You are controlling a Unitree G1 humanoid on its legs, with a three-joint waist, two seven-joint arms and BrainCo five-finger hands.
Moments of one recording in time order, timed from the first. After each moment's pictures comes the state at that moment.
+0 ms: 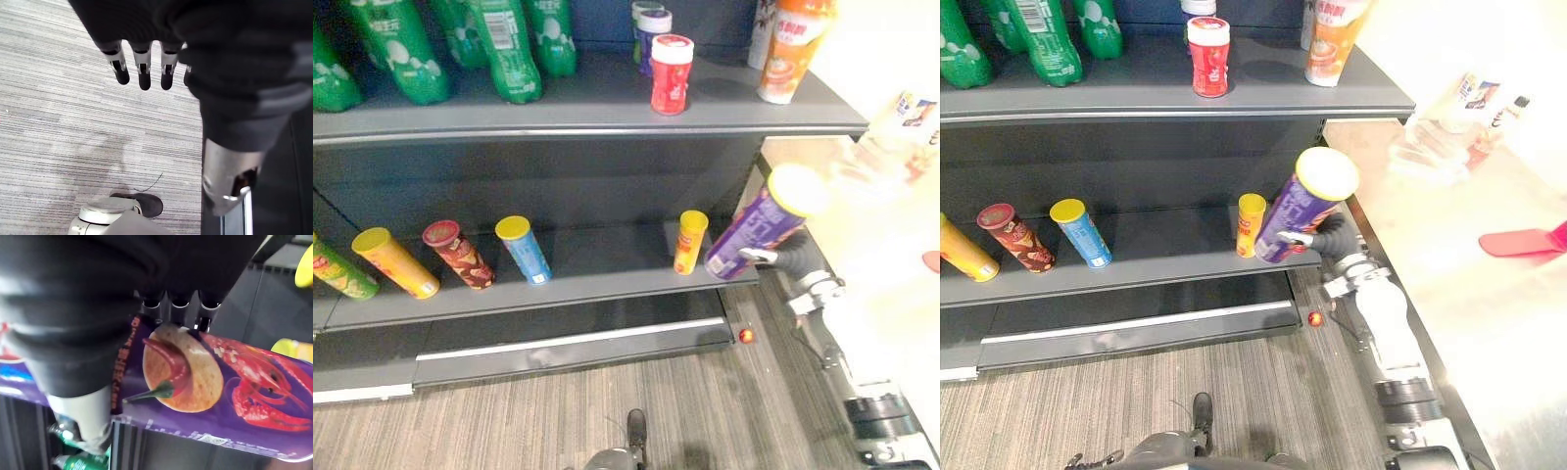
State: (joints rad) left arm 0.24 0.11 0.18 0.96 -0.11 0.00 0.28; right arm -0.24 -0.34 0.08 -0.02 0.31 -0.14 0.25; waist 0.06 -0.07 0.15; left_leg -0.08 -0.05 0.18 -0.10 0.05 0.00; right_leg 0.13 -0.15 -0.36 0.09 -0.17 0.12
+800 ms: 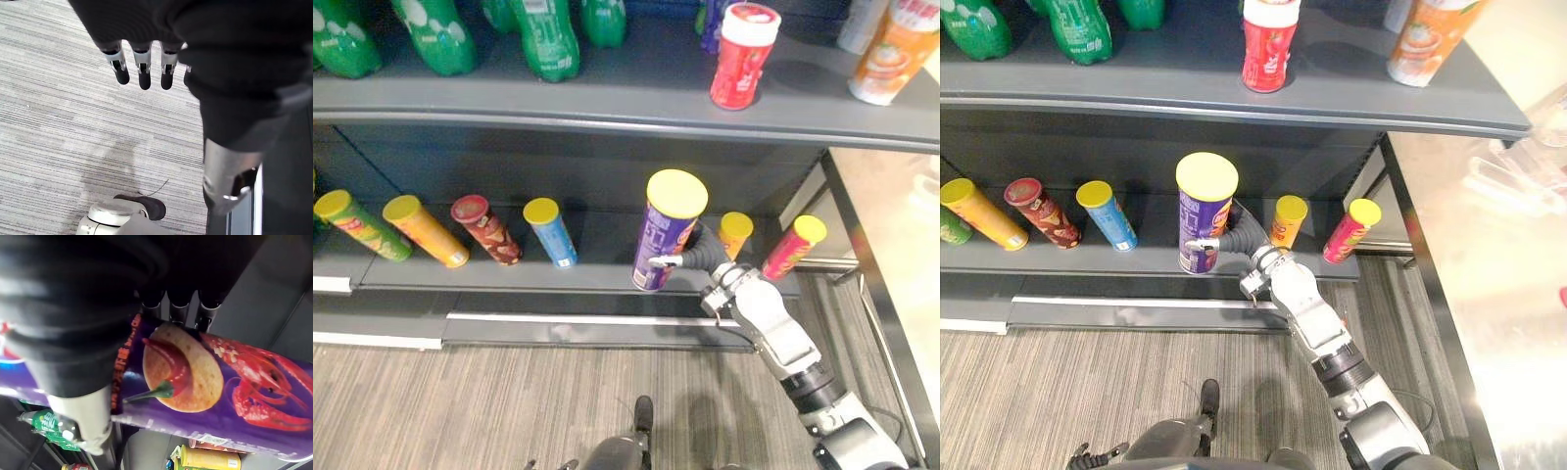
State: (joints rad) left arm 0.22 0.12 0.12 0.96 -0.11 -0.02 0.27; right arm -0.45 -0.21 0.37 0.10 0.20 -0.03 0.14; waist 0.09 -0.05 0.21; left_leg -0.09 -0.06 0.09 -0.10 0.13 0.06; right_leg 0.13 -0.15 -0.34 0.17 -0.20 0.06
